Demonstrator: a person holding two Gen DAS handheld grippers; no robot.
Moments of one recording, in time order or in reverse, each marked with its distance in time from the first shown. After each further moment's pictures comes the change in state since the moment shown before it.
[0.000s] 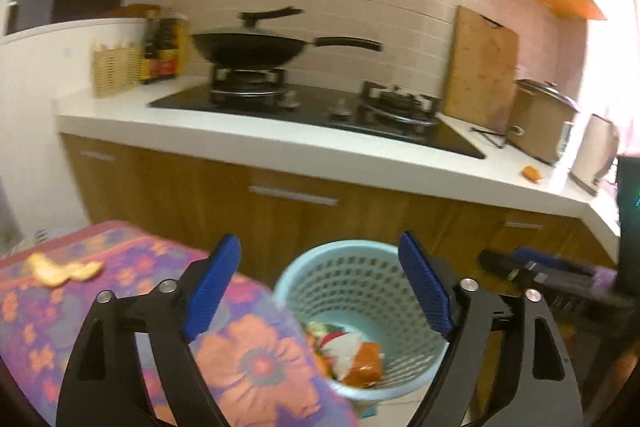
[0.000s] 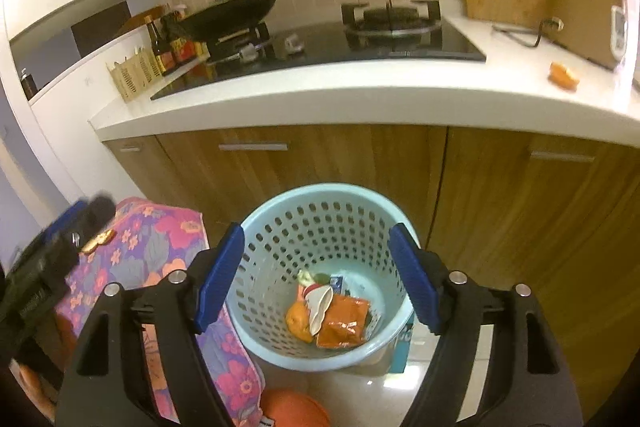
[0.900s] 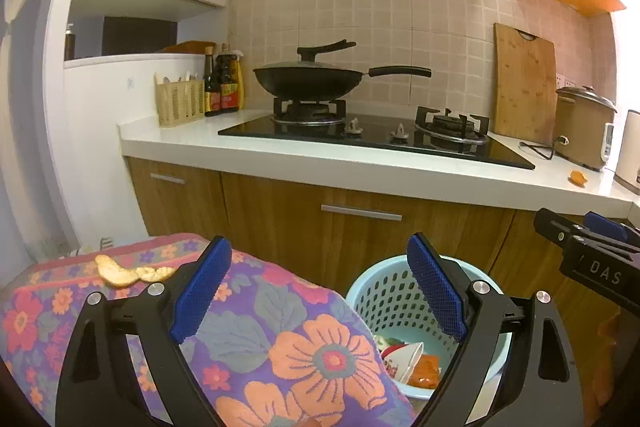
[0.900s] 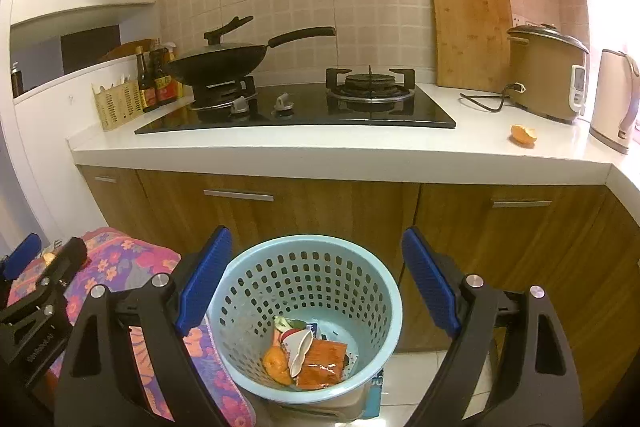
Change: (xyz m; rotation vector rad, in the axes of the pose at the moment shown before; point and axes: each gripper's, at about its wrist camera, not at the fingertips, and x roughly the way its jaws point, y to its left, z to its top) left arm -0.029 0.017 -0.012 0.033 -0.120 0.193; right arm -0.028 0.039 -0.010 -0.052 -0.228 -0.156
